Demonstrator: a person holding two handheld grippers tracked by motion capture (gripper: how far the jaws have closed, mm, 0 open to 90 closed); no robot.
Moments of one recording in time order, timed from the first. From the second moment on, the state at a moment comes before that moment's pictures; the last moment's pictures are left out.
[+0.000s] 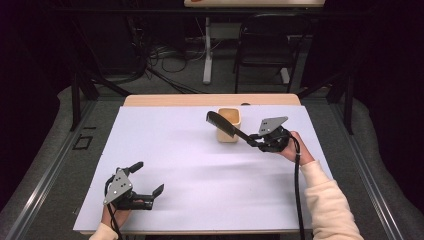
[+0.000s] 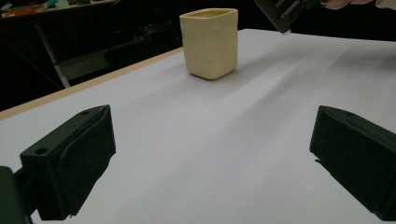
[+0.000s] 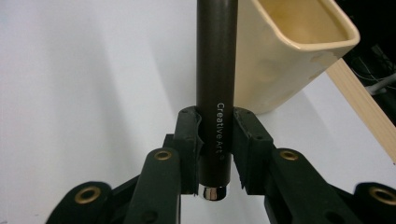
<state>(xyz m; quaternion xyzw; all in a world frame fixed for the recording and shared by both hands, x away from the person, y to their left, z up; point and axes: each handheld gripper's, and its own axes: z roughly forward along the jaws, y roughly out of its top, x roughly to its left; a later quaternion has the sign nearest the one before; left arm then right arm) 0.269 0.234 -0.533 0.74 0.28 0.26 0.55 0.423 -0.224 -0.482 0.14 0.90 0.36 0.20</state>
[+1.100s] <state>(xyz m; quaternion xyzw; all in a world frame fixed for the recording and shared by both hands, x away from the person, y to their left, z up) 0.269 0.234 -0.533 0.74 0.28 0.26 0.55 0.420 -0.211 -0.476 0.21 0.87 0.39 0.22</state>
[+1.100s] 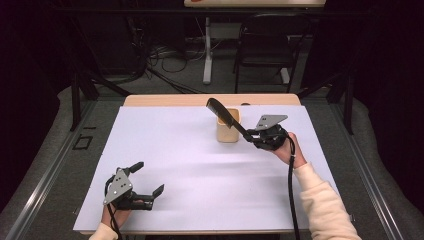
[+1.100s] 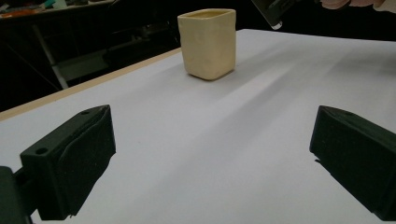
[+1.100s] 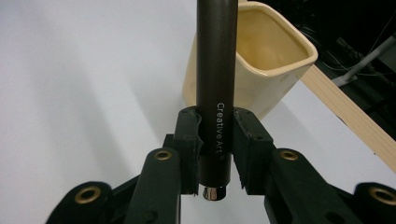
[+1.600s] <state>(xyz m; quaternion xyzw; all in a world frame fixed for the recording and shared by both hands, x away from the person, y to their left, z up) 0.269 0.233 -0.533 0.74 0.28 0.26 0.55 0.418 -0.209 -0.473 0.23 0.85 0.41 0.22</state>
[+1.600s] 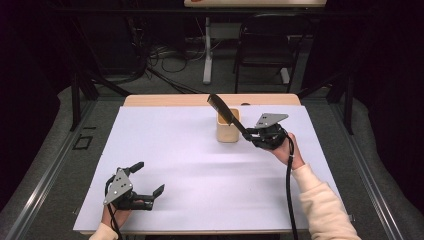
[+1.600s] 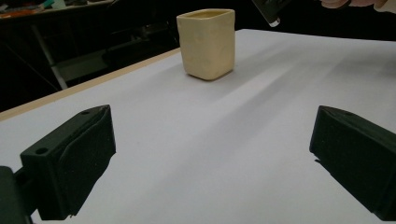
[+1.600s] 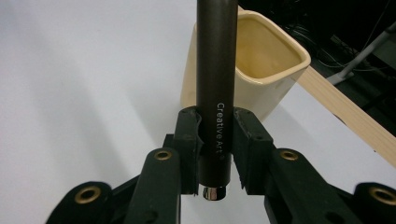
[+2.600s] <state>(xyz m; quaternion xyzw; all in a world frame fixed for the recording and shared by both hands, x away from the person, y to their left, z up) 0.269 0.233 -0.533 0.74 0.28 0.26 0.55 0.428 -0.209 -0.460 0.25 0.83 0.42 0.25</state>
